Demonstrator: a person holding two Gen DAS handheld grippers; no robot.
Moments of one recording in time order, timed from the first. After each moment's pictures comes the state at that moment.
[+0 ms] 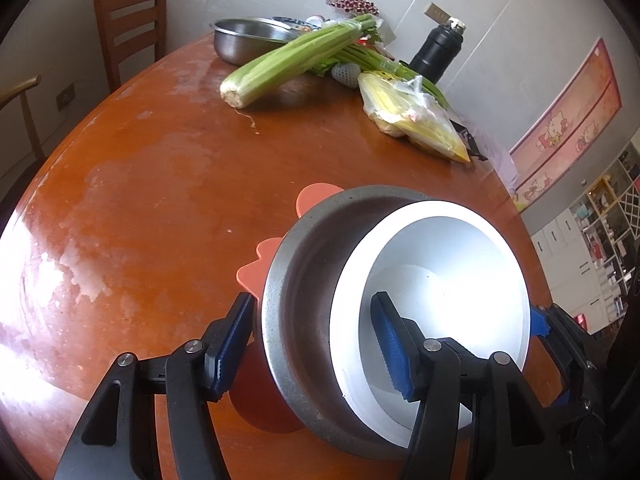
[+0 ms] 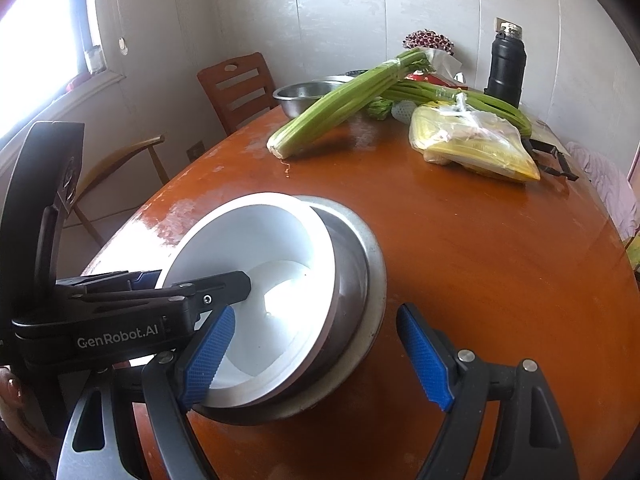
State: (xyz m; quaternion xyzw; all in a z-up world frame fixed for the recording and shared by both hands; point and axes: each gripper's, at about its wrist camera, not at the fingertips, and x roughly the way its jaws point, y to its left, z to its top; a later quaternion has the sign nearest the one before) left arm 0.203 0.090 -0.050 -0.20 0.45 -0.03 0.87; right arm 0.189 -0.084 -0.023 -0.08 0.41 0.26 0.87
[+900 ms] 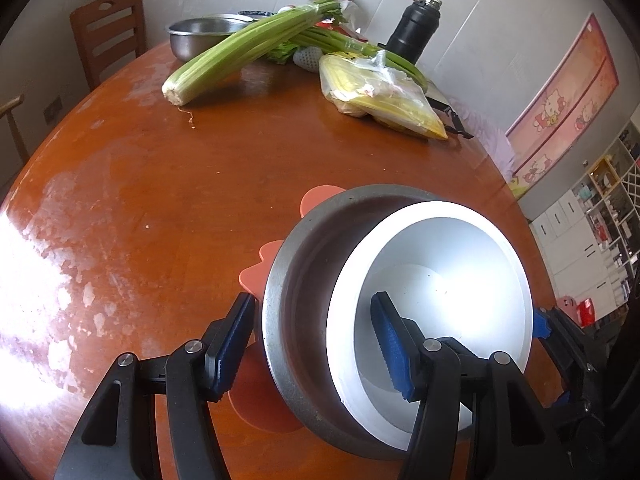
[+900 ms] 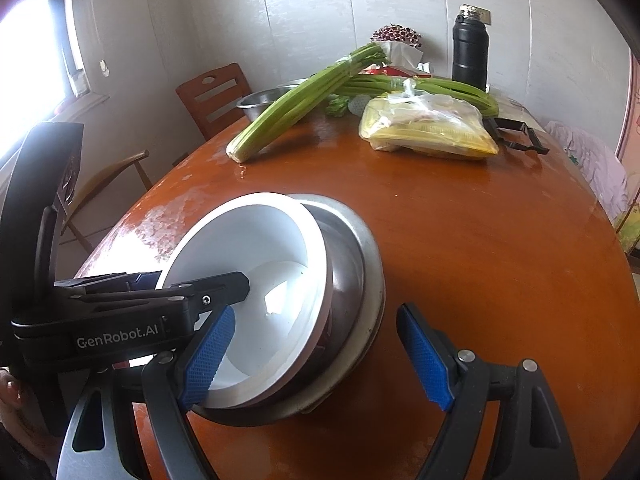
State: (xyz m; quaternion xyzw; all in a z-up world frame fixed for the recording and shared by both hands) left arm 0.216 0.026 -0.045 -0.17 0.46 -0.03 0.87; right arm 0.194 -0.150 -0.024 -0.05 0.41 0.25 0.88
